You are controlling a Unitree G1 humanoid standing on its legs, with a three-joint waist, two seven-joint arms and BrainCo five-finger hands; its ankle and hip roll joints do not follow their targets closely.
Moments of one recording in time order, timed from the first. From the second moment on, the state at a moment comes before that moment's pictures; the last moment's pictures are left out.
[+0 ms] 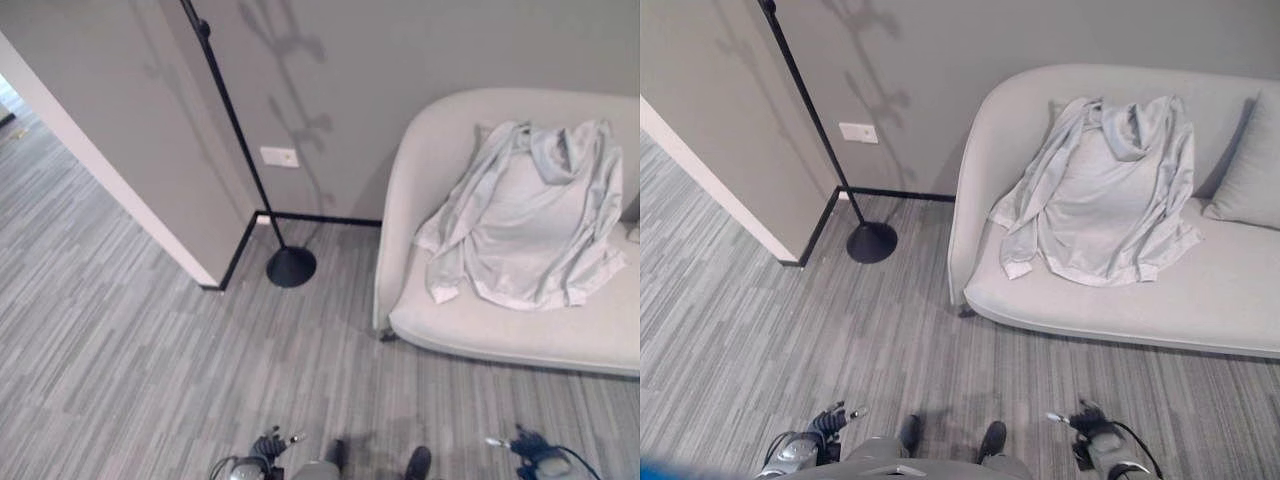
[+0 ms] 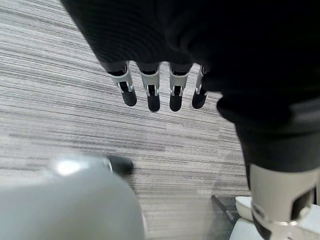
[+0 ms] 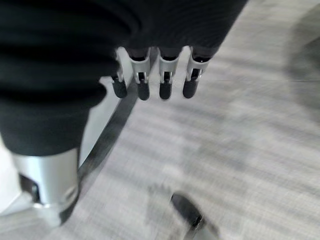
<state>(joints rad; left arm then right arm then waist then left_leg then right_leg) -0.03 0.22 -0.21 1.31 -0.26 -0.16 0.01 -0.07 -0.37 0.28 1.29 0.16 -0.09 -0.10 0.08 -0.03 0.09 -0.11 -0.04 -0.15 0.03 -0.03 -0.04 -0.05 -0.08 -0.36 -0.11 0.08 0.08</state>
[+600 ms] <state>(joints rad) -0.02 0.29 -0.22 1.37 -0.17 -0.14 -0.01 -0.11 -0.23 0.32 1.27 0.16 -0.09 -0.08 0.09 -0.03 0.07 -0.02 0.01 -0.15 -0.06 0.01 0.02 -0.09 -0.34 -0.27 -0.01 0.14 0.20</state>
